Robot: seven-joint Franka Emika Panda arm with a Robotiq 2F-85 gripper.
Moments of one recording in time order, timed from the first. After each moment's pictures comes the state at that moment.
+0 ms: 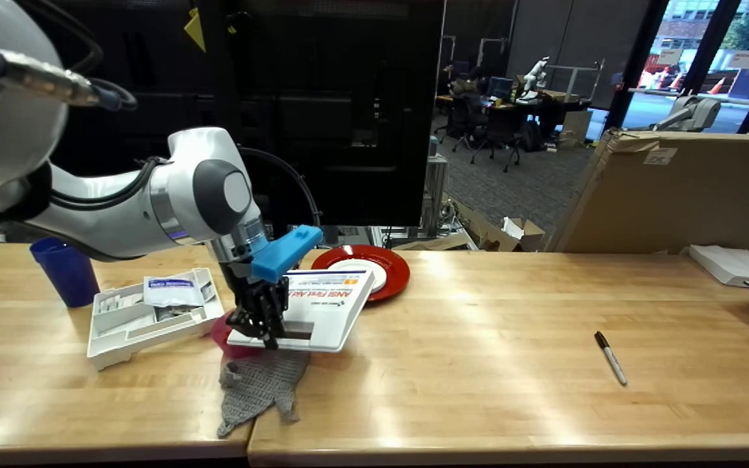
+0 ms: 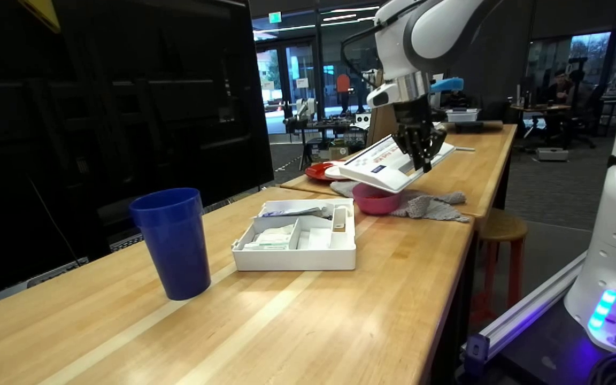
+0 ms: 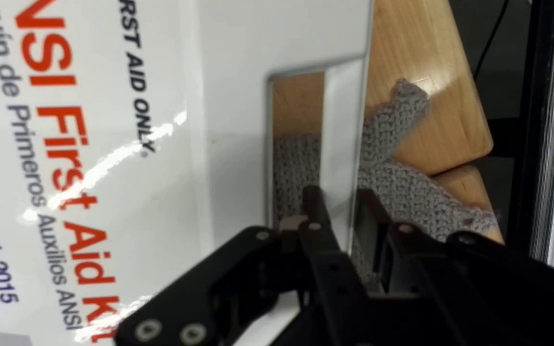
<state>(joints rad) 0.21 -0.44 0.06 -2.68 -0.27 2.15 -1.17</state>
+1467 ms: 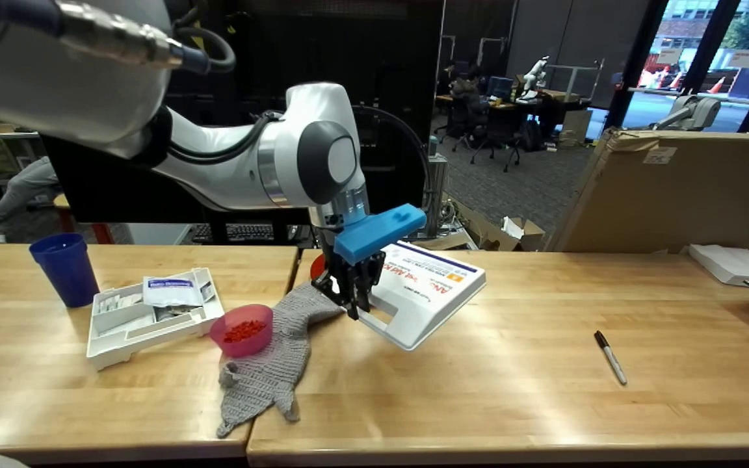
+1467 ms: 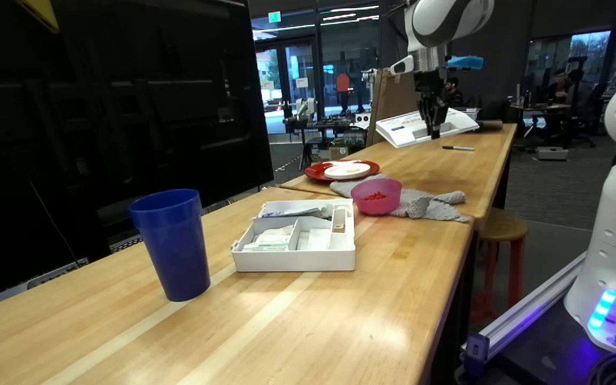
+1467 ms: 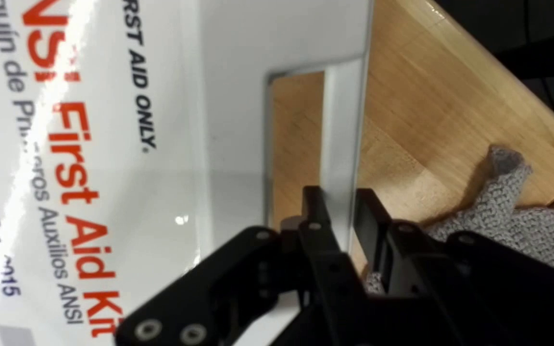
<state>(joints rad) 0.01 -0.38 -0.10 -2.50 -0.27 2.14 -1.01</state>
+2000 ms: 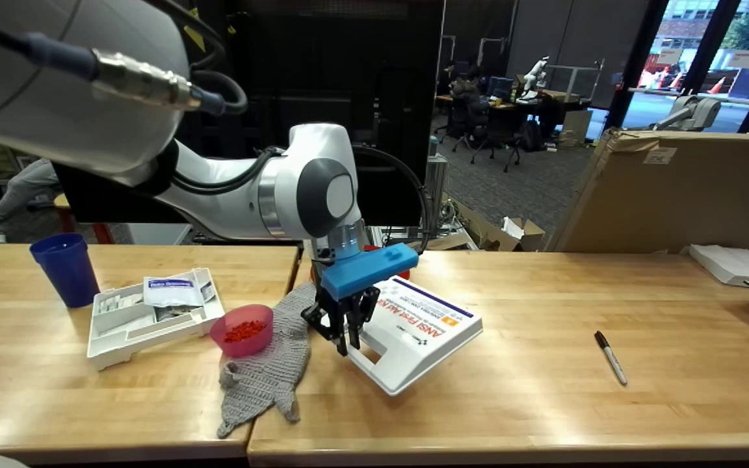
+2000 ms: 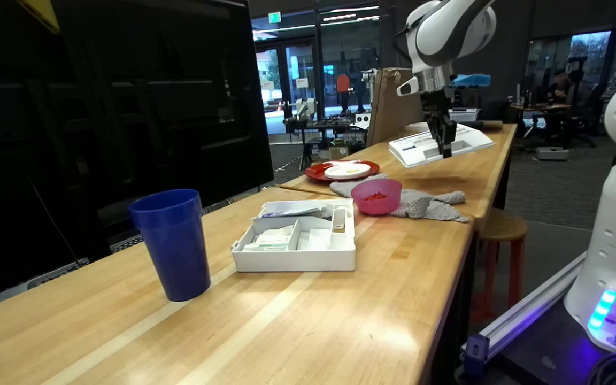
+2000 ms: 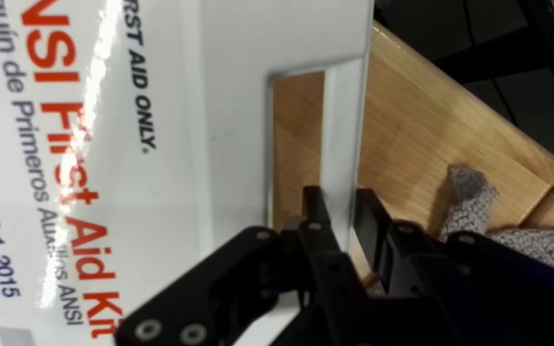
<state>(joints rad) 0.01 -0.36 -0.10 -2.58 -0.27 2.13 -0.92</state>
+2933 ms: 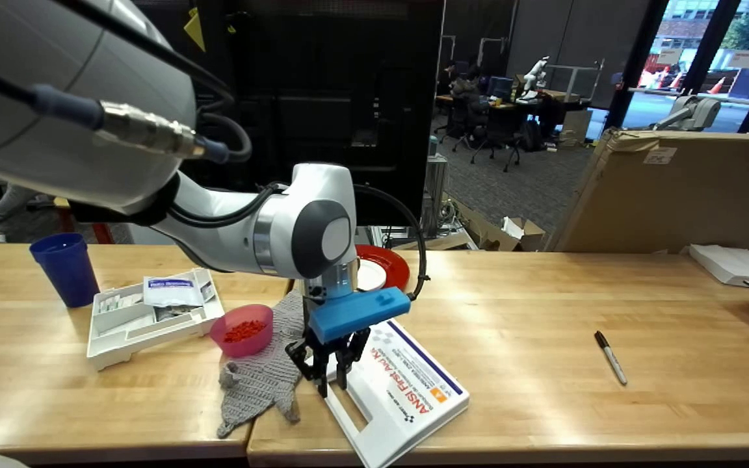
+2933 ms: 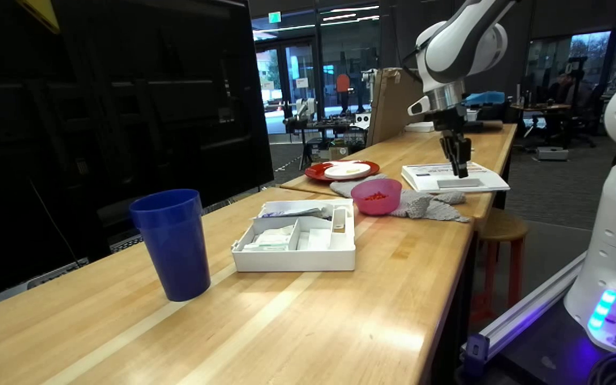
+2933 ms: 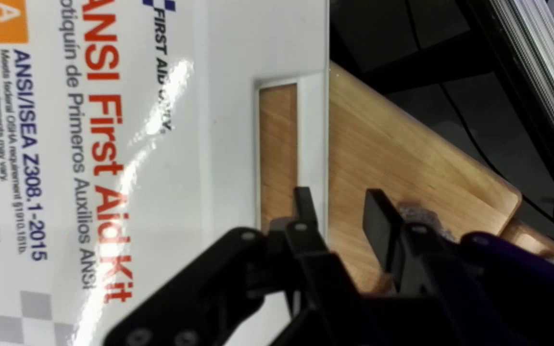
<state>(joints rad) 0.01 -0.36 -0.13 -2.69 -0.23 2.15 -0.91</state>
